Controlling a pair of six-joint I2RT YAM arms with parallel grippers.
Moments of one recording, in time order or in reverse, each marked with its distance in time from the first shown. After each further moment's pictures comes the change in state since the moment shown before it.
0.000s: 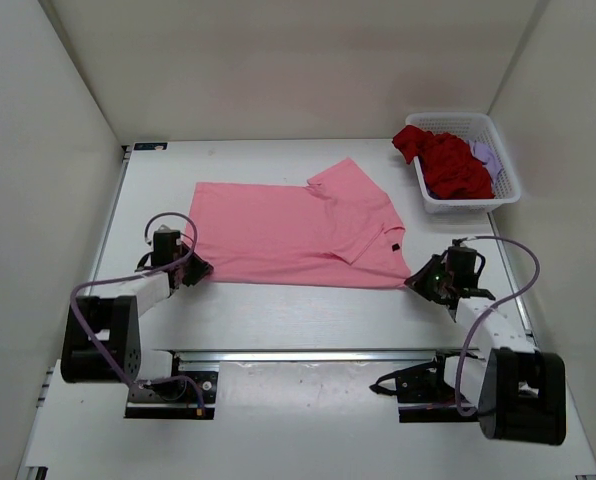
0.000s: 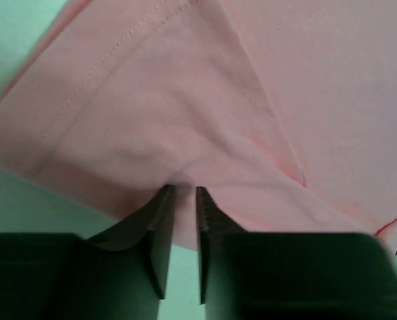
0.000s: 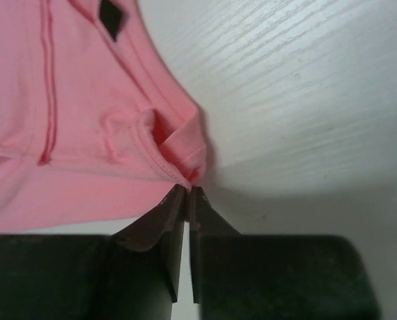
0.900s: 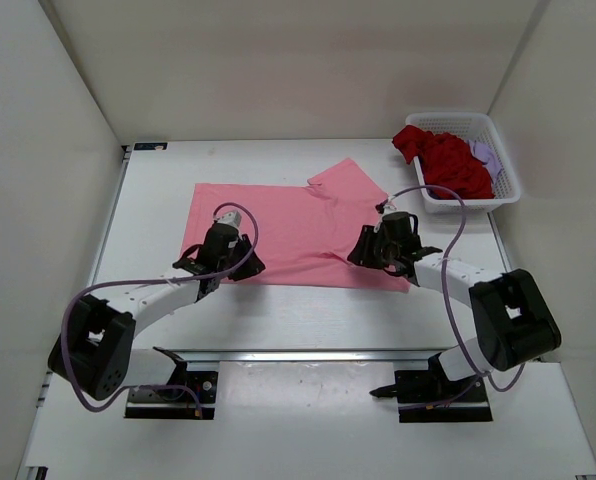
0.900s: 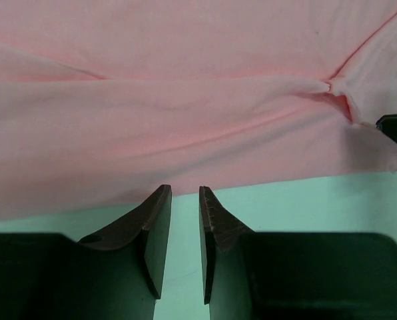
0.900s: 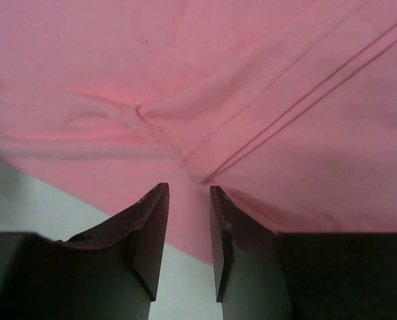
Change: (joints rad) left arm -0.481 -0.054 0.117 -0.040 -0.048 0.150; right arm 0.464 0.372 0.312 0.150 0.014 -0.115
